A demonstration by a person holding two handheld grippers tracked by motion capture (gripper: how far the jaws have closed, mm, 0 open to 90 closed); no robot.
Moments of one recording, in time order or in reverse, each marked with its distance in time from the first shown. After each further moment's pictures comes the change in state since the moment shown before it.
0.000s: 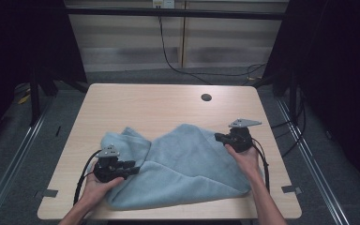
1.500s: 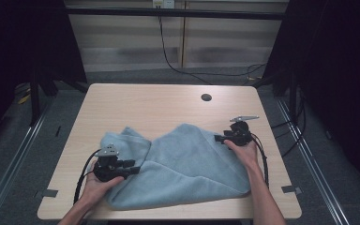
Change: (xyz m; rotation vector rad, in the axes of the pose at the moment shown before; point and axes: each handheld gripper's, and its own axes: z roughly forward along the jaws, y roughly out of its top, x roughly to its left) left arm 0.002 0.001 0.000 -0.009 -0.017 -0.006; right arm -0.042 -0.012 0.042 0.105 -0.024 0.117
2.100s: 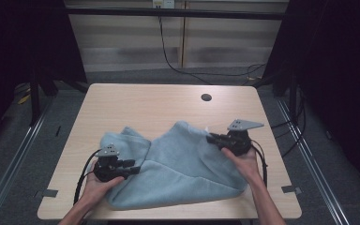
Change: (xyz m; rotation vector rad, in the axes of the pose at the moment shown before) left arm -0.001 0.000 0.000 0.001 0.007 0.001; right arm 0.083 0.004 -0.069 -0.209 0.218 -0.231
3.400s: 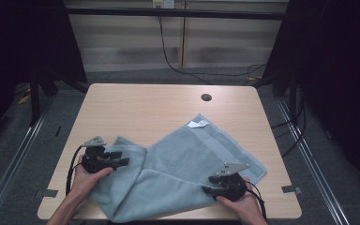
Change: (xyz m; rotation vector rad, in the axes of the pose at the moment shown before) left arm 0.034 0.006 -0.024 -0.025 0.052 -0.081; right arm 0.066 -0.085 -0.007 0.285 -0.007 0.002
